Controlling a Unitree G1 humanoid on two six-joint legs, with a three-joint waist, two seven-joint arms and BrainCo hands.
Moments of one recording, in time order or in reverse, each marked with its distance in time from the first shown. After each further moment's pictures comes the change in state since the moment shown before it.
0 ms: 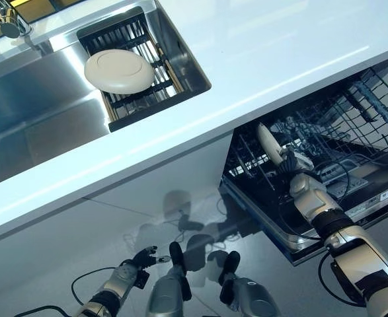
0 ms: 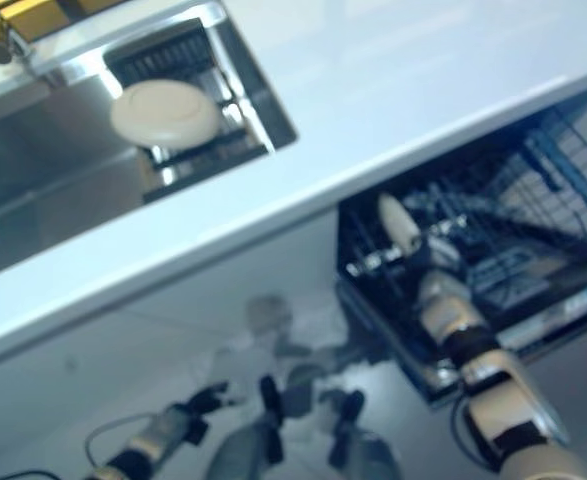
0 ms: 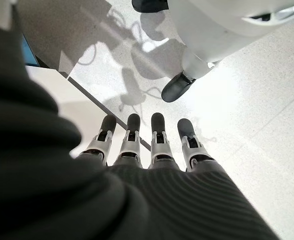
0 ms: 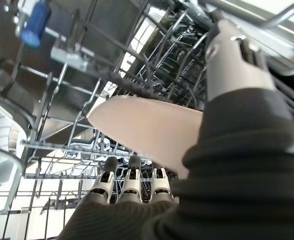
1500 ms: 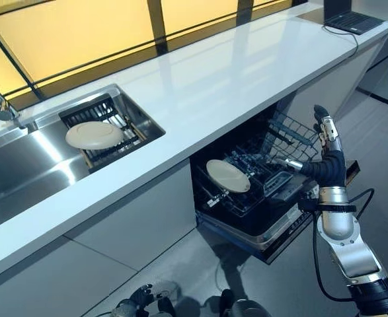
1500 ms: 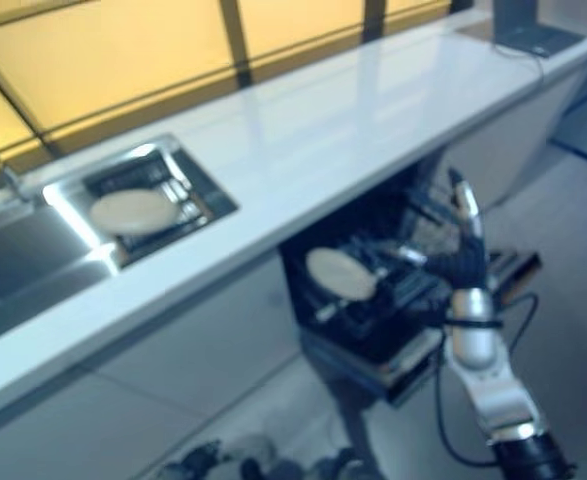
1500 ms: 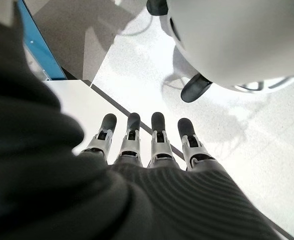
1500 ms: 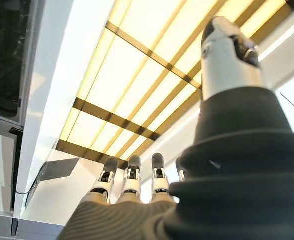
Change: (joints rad) left arm 0.203 -0.079 0.073 0.077 0.007 -0.022 0.069; right arm 0.580 -0.056 -0.370 -0.840 0.348 -0.619 -0.185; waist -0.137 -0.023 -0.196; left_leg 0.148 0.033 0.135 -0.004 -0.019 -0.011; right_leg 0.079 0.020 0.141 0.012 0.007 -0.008
